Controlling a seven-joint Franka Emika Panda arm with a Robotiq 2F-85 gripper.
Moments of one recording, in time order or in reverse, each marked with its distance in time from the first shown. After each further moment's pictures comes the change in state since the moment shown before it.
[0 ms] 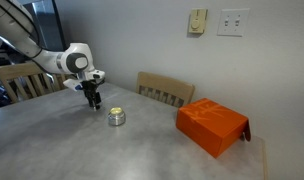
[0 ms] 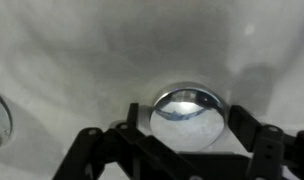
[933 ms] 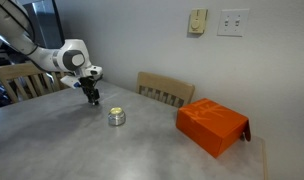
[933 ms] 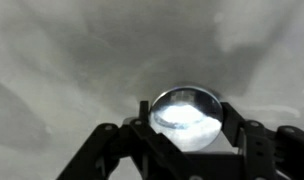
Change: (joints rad) arm 0.007 -0.038 0.015 -0.041 -0.019 0.083 -0.010
